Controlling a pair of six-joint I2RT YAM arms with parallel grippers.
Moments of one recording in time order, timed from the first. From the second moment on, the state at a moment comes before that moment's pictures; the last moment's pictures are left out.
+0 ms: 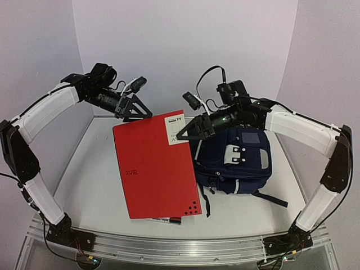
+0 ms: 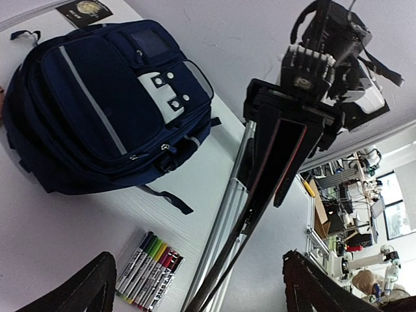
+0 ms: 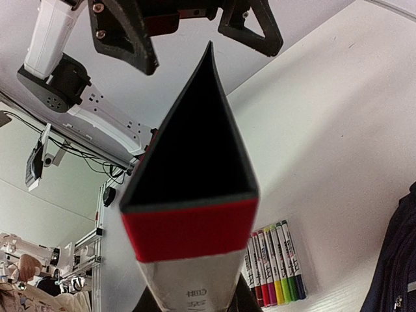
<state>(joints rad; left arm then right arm) -0.46 1.66 1.75 -0.94 1.01 -0.04 0.73 1.69 1.55 -0.44 -0.88 0.27</state>
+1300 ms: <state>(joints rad) -0.51 1.70 1.62 -1.08 1.02 0.11 0.71 1.74 1.57 -0.62 -0.87 0.11</state>
